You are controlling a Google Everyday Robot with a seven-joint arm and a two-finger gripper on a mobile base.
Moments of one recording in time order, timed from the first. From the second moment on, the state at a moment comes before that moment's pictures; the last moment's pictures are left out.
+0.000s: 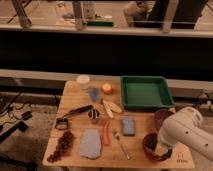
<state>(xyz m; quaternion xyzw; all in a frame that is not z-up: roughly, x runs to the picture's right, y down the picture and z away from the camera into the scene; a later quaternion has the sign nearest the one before) 0.264 0.260 0.694 -0.29 0.08 0.22 0.93</state>
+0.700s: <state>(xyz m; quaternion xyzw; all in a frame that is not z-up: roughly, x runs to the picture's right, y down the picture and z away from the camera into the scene) 0.161 0.255 0.705 -0.29 0.05 0.15 0.95</state>
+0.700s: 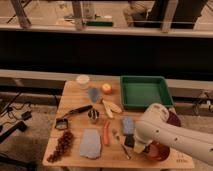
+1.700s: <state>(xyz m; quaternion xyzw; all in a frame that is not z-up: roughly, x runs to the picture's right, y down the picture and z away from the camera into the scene) 0.227 0.269 0.691 -0.29 0.07 0.17 0.94</state>
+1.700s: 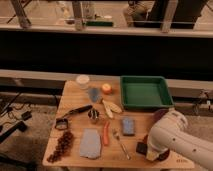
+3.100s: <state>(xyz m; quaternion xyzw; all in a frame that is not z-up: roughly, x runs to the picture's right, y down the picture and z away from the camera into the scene) 0.220 0.255 0.692 -0.28 0.07 0.16 0.94</state>
